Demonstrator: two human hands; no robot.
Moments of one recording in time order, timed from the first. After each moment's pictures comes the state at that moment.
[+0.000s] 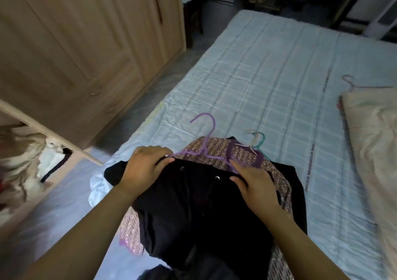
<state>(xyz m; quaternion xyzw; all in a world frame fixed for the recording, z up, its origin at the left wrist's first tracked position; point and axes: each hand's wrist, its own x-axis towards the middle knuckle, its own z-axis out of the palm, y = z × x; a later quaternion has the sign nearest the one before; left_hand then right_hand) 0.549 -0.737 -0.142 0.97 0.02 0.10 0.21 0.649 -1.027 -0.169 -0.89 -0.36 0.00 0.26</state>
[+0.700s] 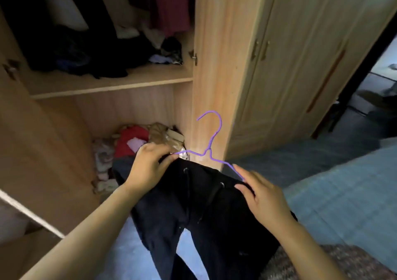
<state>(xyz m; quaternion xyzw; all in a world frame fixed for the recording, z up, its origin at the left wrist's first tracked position) 0.126 -0.447 -0.023 0.87 0.31 0.37 0.11 0.363 -0.625 -0.036 -0.67 -0.66 -0.08 0.32</state>
